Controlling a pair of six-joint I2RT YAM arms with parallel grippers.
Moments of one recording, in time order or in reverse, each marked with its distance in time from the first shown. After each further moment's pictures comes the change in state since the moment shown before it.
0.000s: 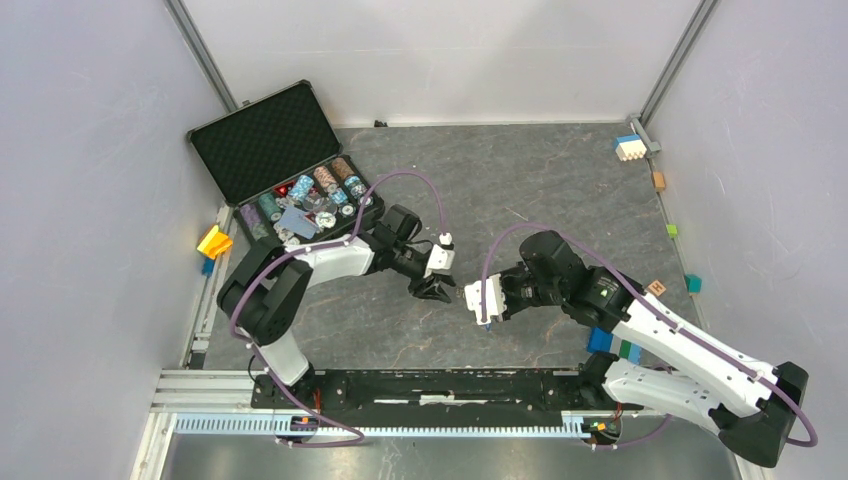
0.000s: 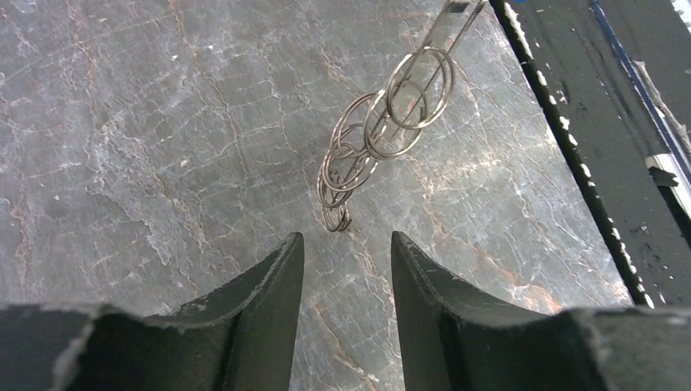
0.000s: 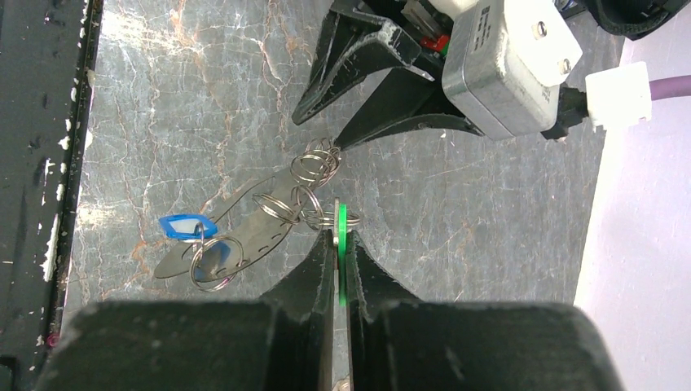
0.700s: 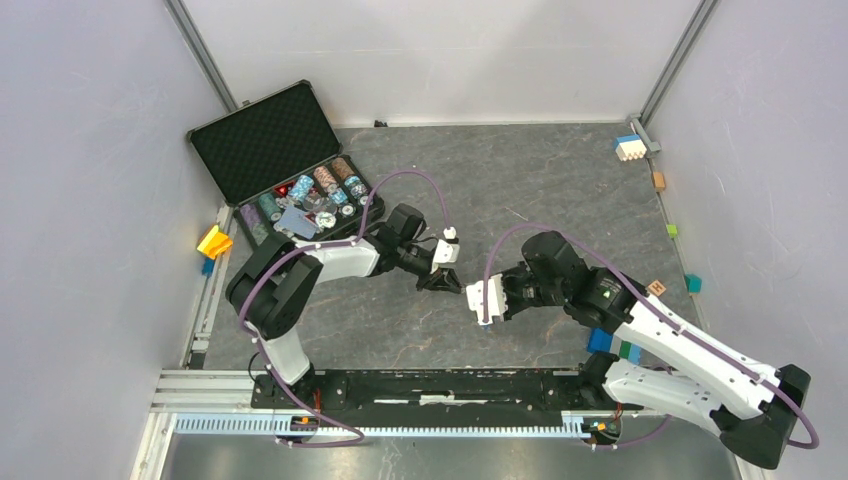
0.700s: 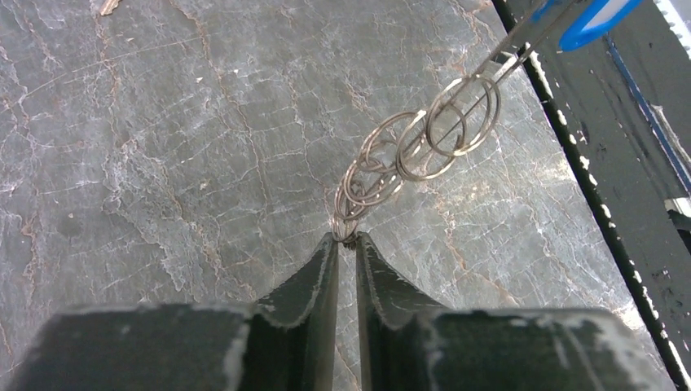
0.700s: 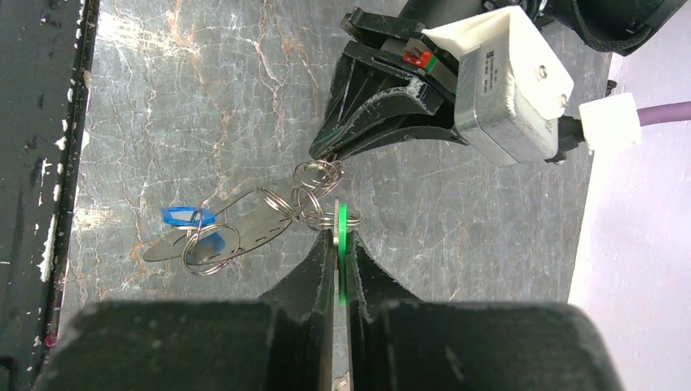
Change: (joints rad) left arm -0.016 0.058 -0.005 0.209 0.018 -0.159; right arm 0.000 -0.012 0.000 0.000 0.004 0.000
